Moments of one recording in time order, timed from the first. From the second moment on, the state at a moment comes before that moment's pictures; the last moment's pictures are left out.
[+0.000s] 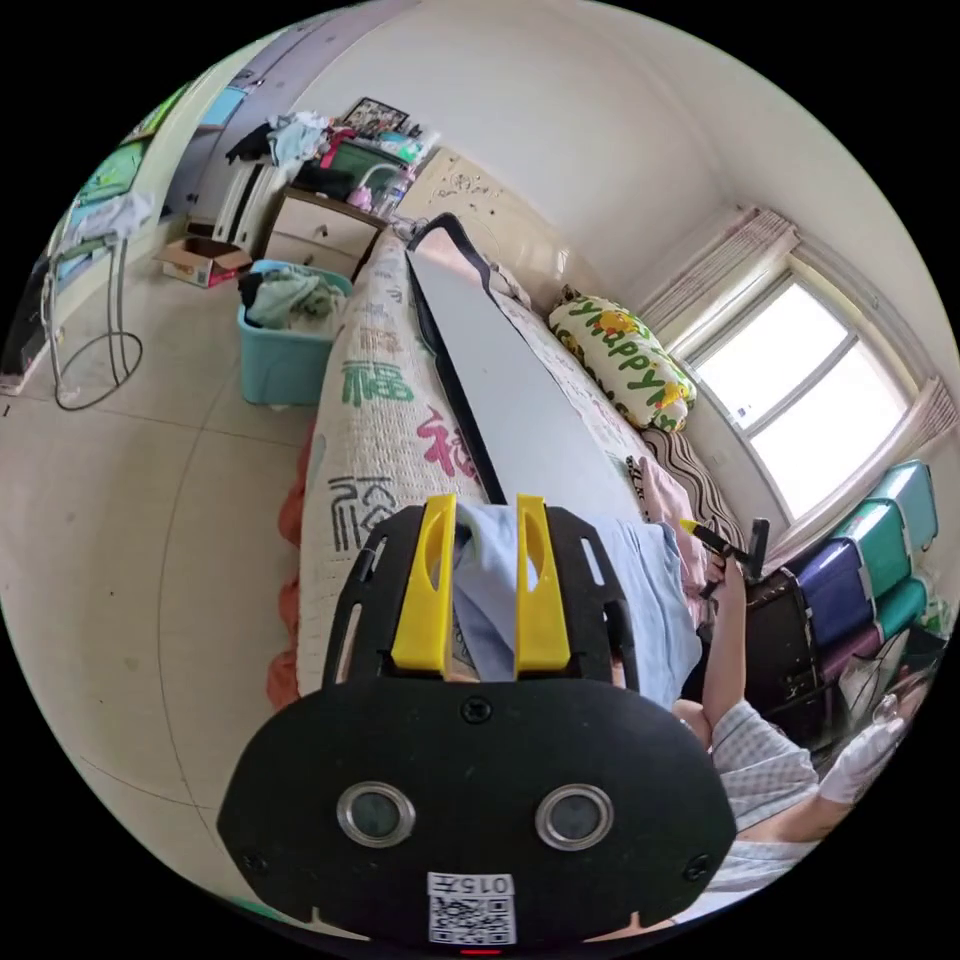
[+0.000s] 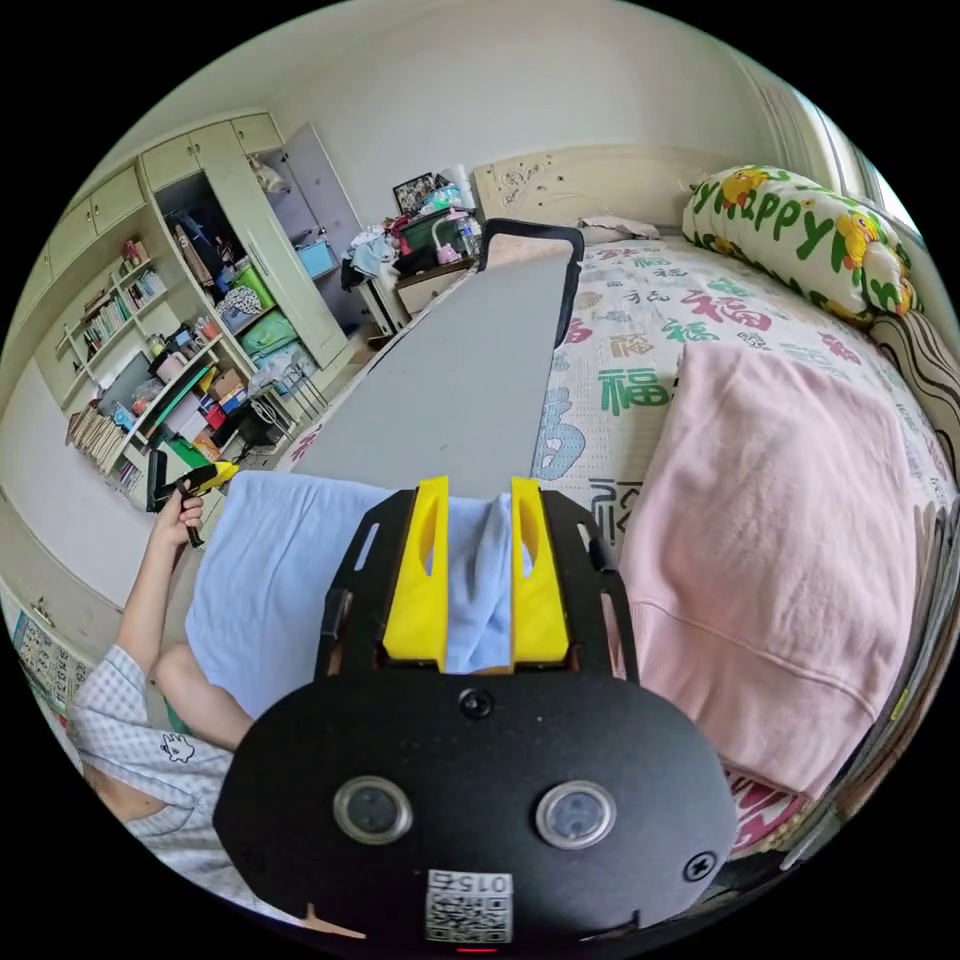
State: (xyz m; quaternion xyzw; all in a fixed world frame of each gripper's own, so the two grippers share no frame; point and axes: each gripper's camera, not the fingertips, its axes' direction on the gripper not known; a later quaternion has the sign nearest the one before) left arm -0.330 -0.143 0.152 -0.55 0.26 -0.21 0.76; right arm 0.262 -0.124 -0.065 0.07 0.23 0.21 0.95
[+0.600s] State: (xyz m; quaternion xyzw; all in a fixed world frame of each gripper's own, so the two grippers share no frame) left arm -0.371 -0.137 0.179 -0.47 0.32 -0.26 0.78; right arm 0.325 -0.067 -0.098 0.19 0.12 0.30 0.93
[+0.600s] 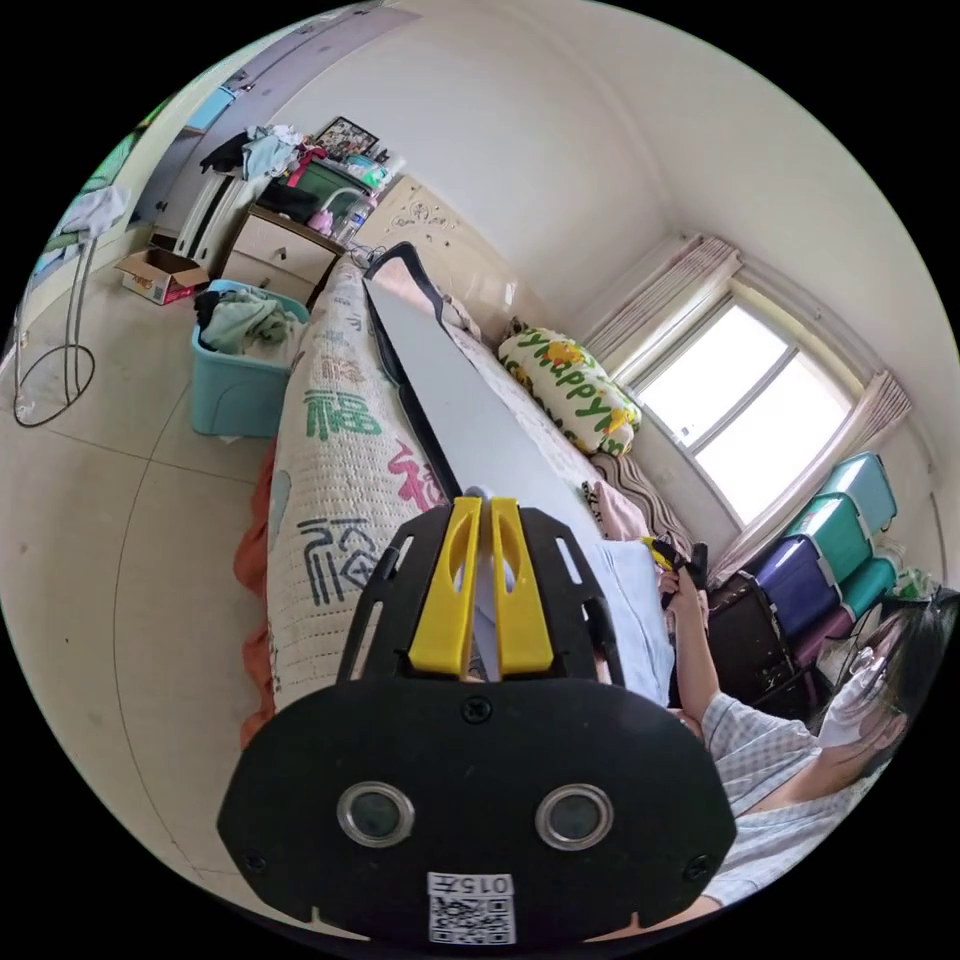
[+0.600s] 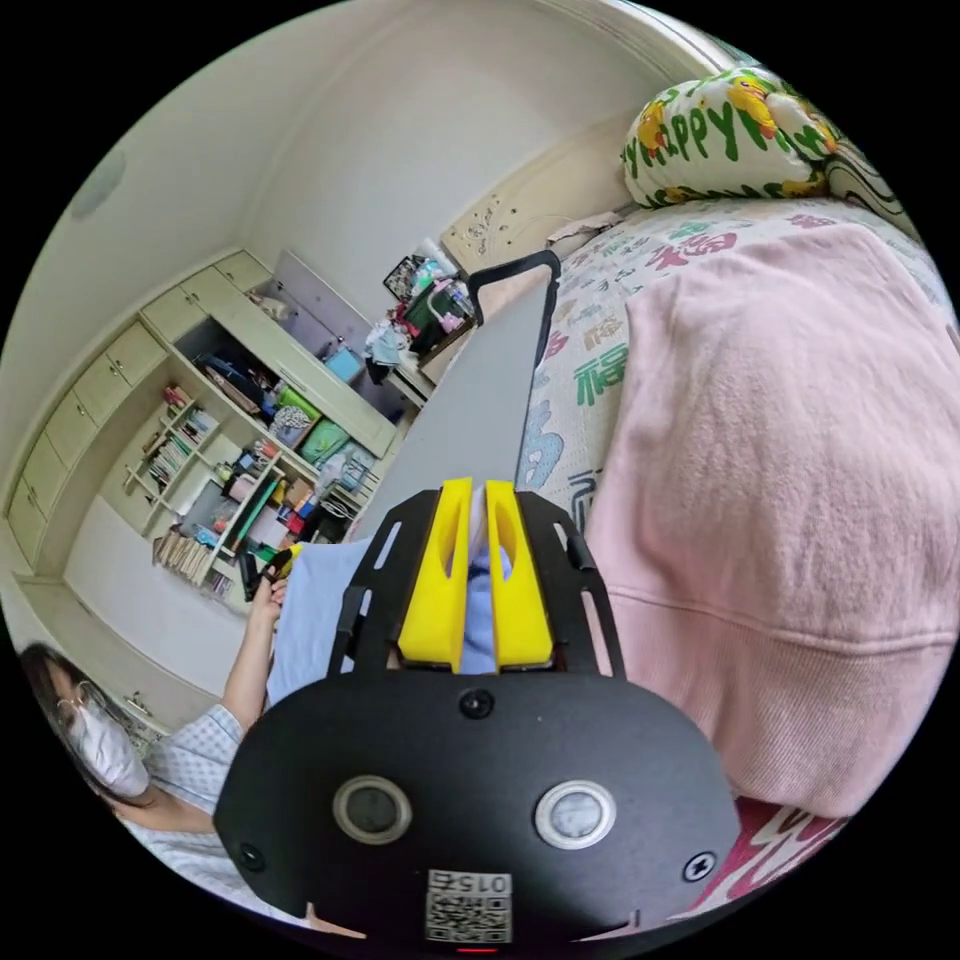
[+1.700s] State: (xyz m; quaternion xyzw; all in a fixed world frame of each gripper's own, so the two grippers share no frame) left arm -0.114 -0.258 -0.055 -0.47 0.55 0.23 0.65; right arm 0.029 -0.008 0.065 -0.06 0.09 -0.11 0.99
